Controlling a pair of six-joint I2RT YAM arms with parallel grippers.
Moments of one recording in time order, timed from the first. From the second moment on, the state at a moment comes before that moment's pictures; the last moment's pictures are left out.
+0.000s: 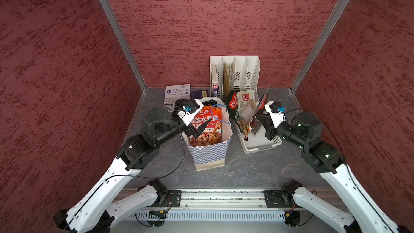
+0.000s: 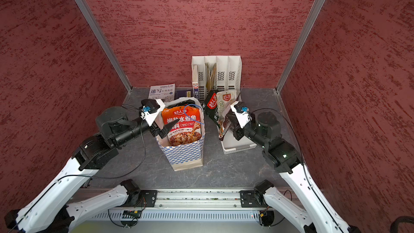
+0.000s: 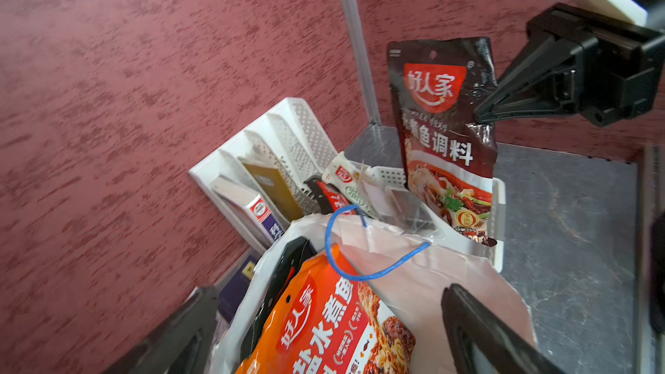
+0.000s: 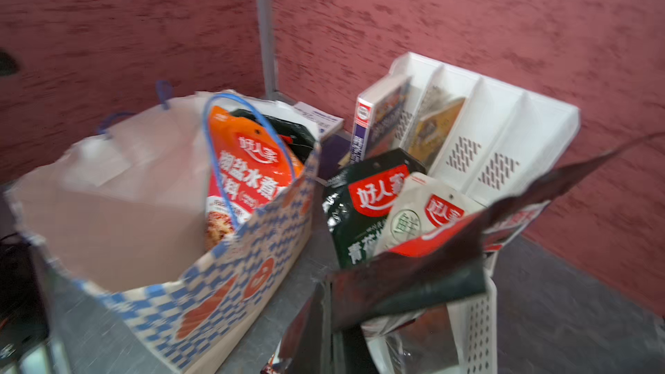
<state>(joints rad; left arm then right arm) -0.69 0.91 1.26 -0.54 0.16 0.36 0.51 0.80 1.12 -0.58 -0.27 -0.17</state>
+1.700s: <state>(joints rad) -0.92 1.87 2.24 -1.39 1.01 0.88 0.51 0.66 1.37 -1.29 -0.85 -0.48</state>
